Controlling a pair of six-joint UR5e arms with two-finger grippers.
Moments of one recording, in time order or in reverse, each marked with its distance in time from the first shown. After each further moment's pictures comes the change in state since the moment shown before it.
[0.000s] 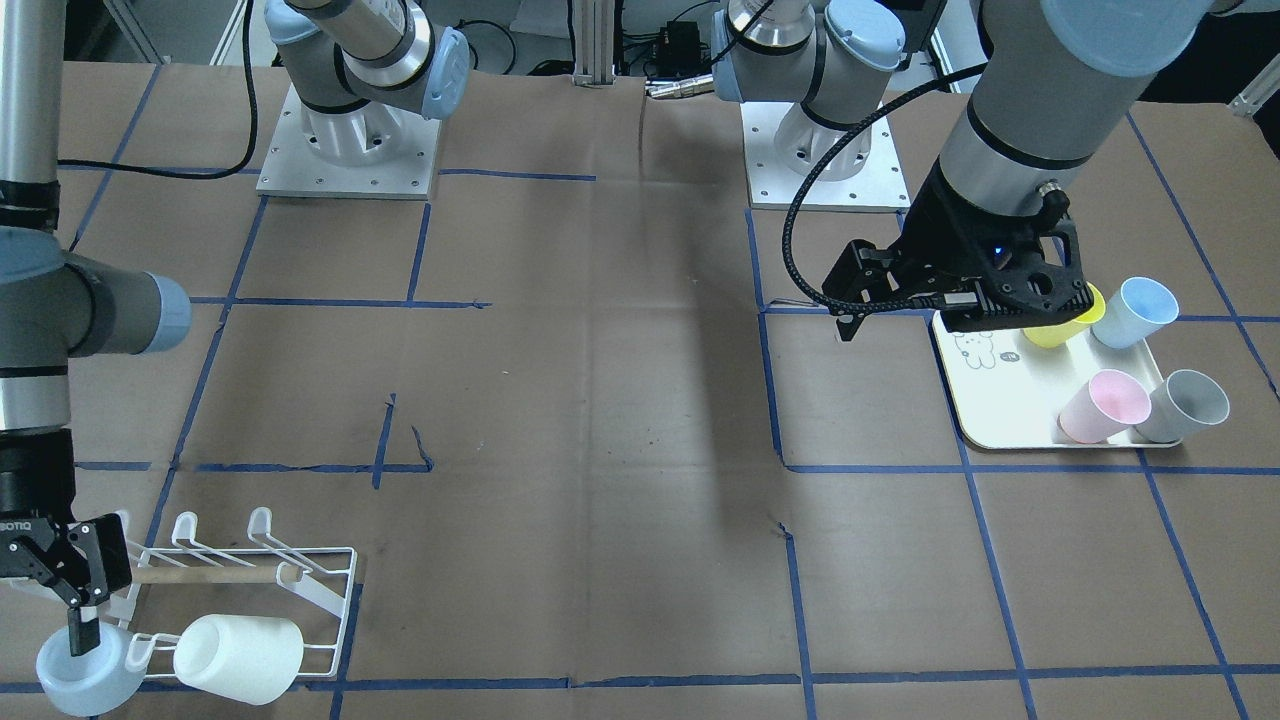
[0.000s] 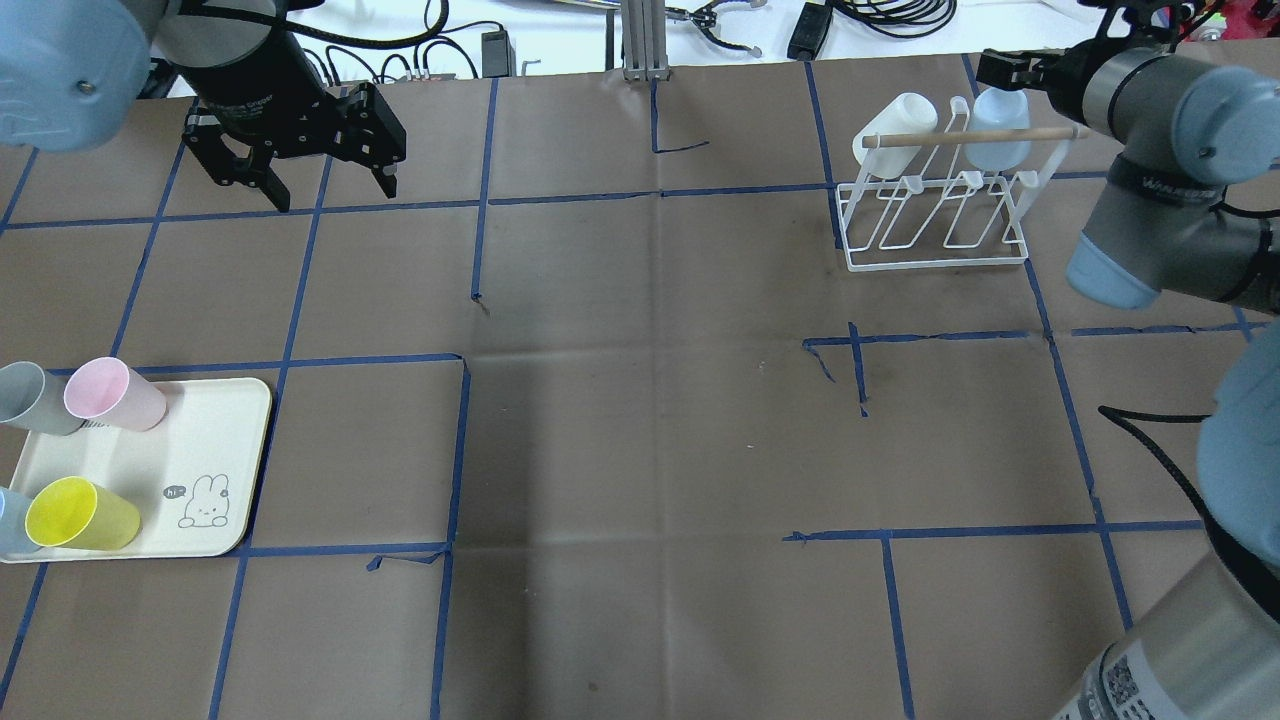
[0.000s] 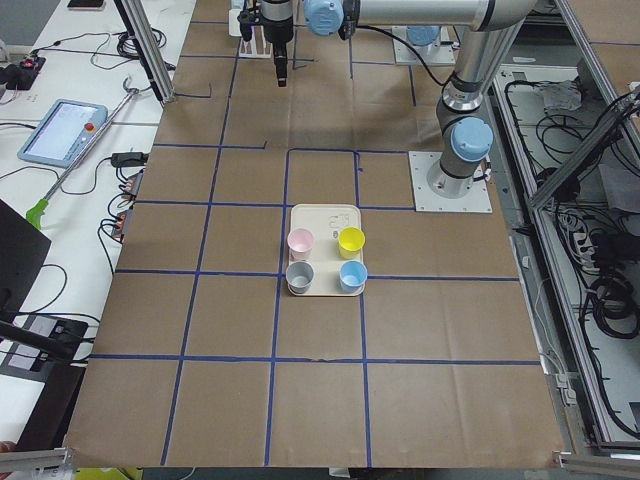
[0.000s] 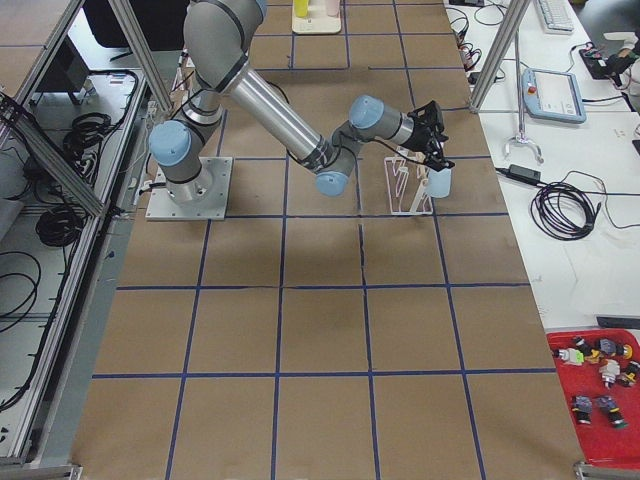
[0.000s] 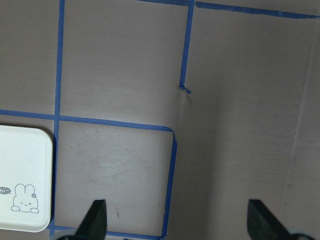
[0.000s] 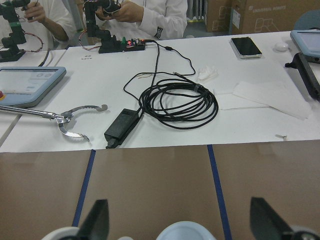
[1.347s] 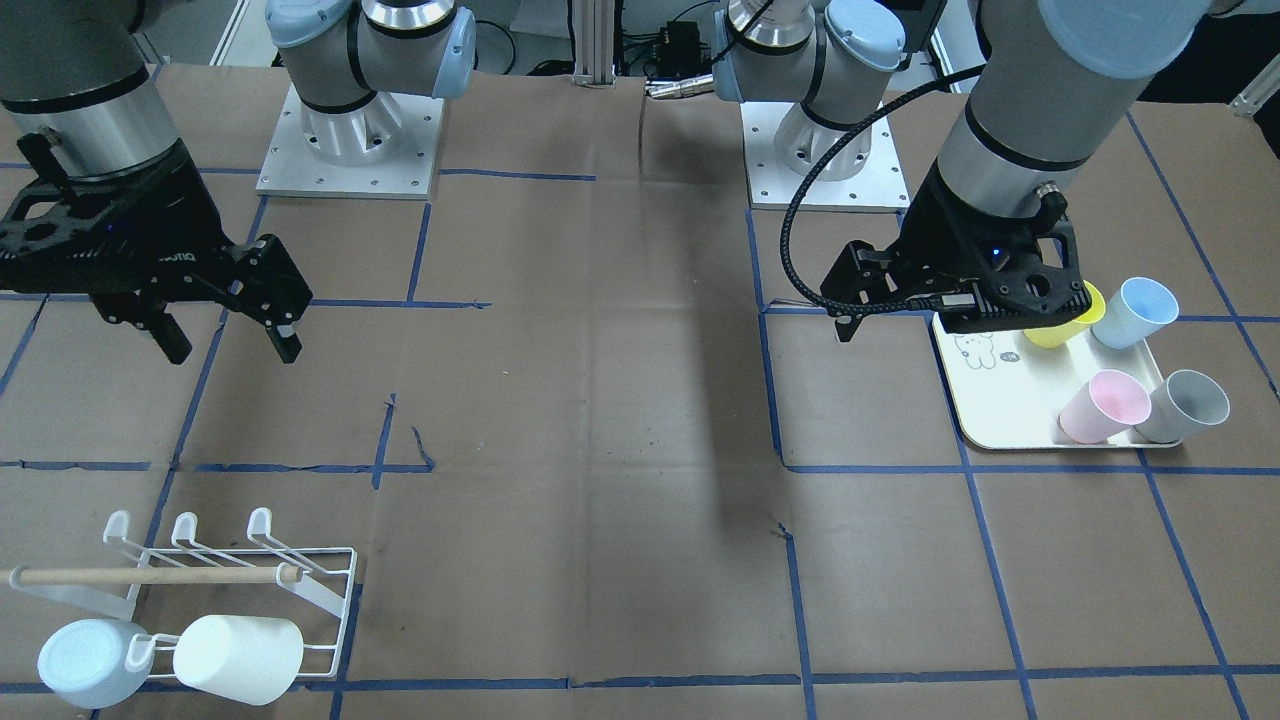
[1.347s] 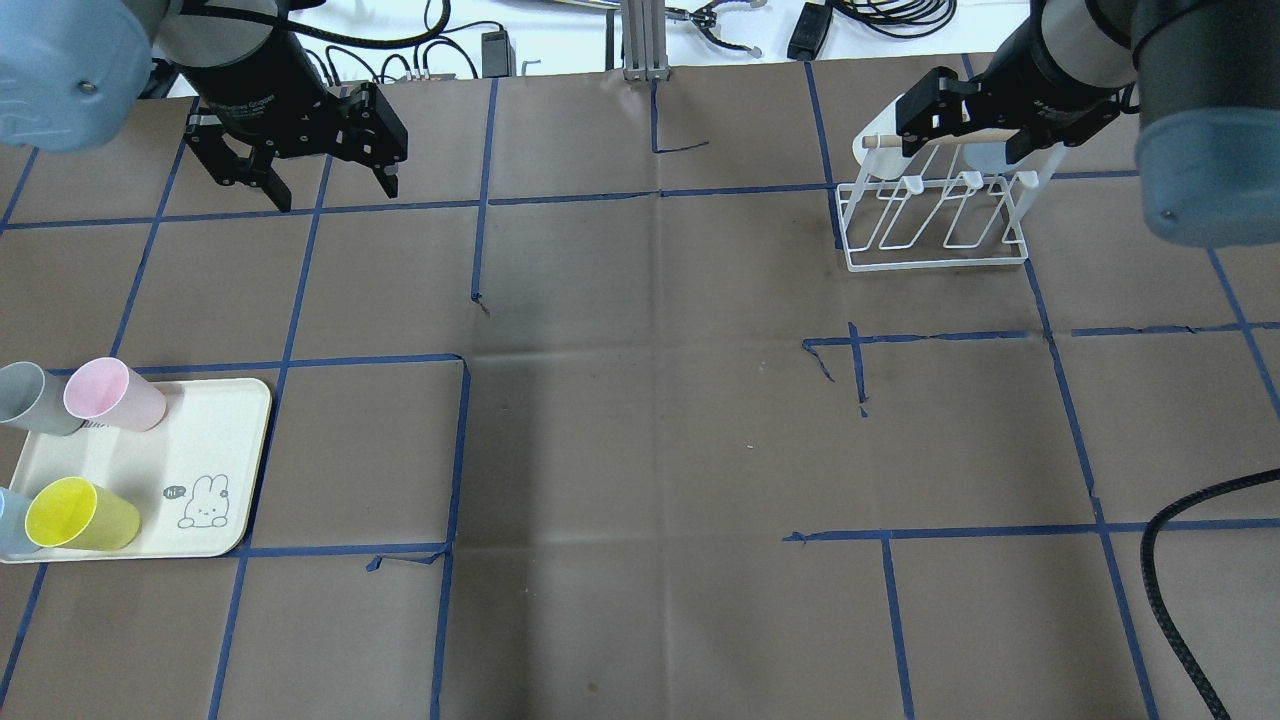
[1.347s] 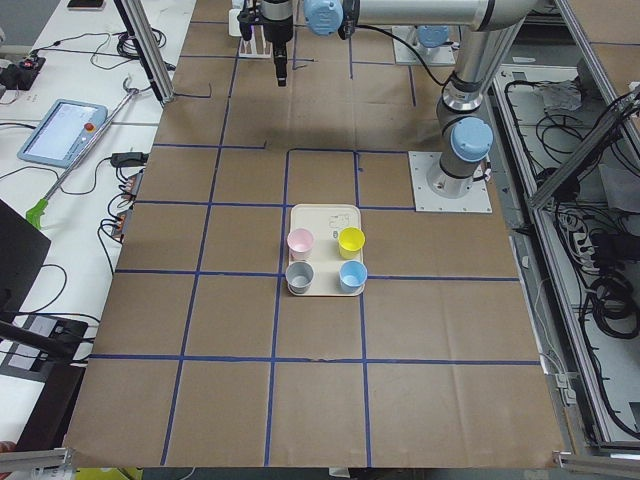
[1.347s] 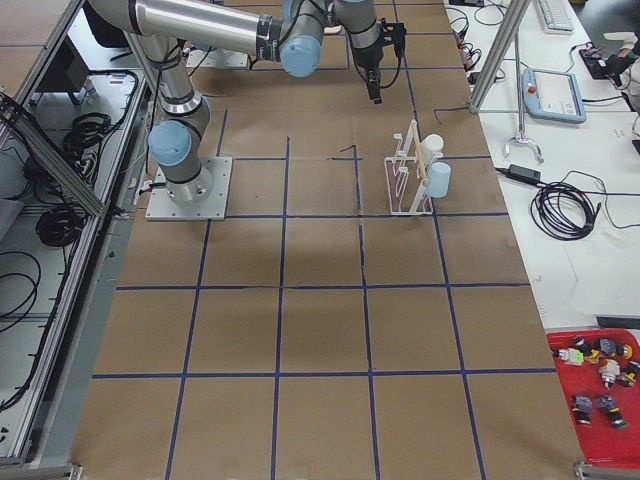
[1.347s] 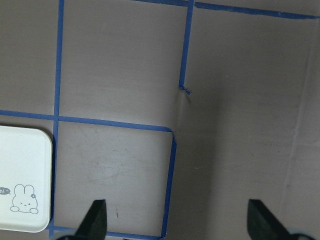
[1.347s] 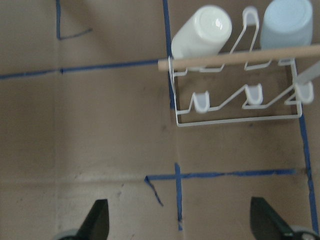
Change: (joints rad) left arm -0.003 0.002 -0.002 0.000 0.000 -0.002; right arm 0.246 -0.439 -0.128 1.286 -0.217 0.122
